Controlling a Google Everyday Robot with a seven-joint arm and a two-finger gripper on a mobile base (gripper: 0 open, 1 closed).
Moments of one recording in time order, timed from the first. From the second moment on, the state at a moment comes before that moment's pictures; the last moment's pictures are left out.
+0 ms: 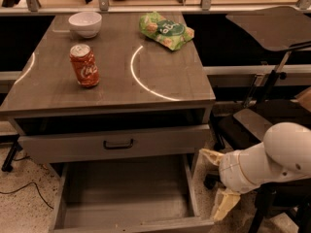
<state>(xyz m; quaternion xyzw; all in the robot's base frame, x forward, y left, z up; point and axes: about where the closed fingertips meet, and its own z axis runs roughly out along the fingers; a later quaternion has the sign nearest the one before) 0.393 -0.148 0.661 -0.70 0.66 0.13 0.24</state>
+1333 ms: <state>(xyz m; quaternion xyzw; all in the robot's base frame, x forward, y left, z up) 0.375 -0.127 0.487 -0.74 0.62 0.14 0.21</state>
